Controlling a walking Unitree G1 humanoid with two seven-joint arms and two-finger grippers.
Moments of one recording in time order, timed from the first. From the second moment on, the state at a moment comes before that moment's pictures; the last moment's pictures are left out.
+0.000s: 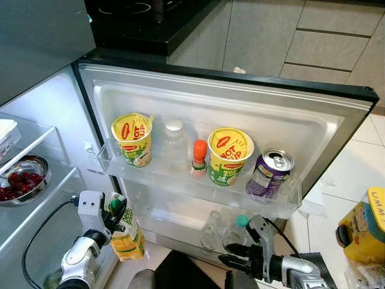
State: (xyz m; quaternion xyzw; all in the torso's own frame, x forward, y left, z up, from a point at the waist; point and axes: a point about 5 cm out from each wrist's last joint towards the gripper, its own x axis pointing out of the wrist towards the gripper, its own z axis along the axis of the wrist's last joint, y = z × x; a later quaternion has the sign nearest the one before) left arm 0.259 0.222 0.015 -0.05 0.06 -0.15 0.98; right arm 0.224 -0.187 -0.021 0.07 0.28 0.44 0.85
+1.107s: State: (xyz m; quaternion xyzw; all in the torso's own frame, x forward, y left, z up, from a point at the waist) left arm 0.280 0.211 0.066 -0.07 -0.06 -0.28 0.96; right arm 0.226 -0.174 -0.015 0.09 0.28 0.49 0.82
